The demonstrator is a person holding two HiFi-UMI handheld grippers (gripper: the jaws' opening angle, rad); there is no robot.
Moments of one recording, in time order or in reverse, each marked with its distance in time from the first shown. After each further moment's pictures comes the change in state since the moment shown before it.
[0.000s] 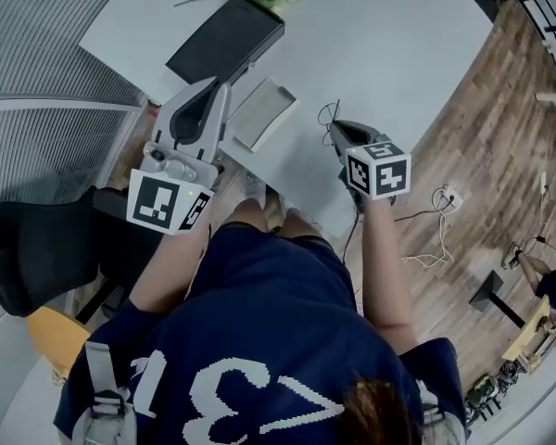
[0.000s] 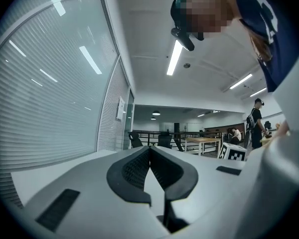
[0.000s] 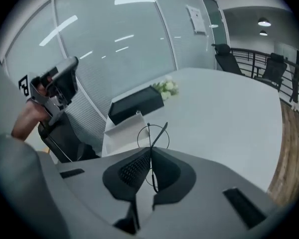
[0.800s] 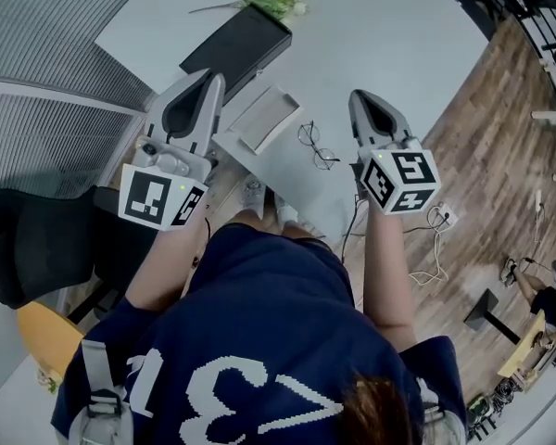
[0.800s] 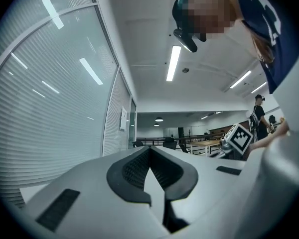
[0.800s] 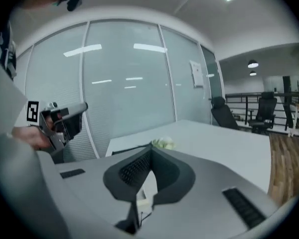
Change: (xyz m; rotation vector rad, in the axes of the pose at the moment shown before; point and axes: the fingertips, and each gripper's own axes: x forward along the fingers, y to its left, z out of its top) left arm -0.019 0.012 0.040 0.054 -0.075 0.049; right arm -0.083 0.022 0.126 -0.130 -0.513 -0.074
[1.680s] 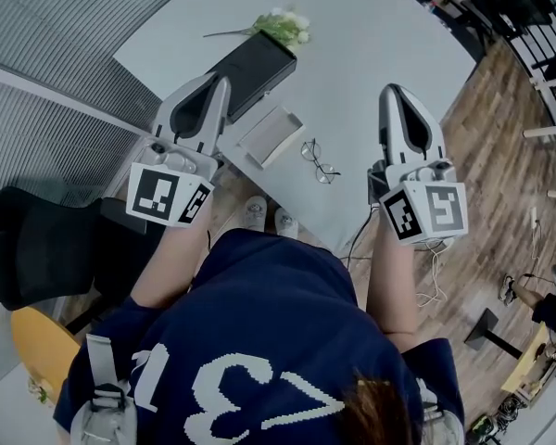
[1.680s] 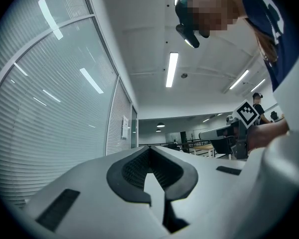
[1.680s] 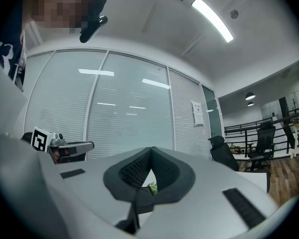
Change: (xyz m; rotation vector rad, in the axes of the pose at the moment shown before) left arm -0.013 0.008 0.044 0.038 -0.081 0.024; right arm -0.075 0.037 0.139 -0.117 -0.392 -0.035
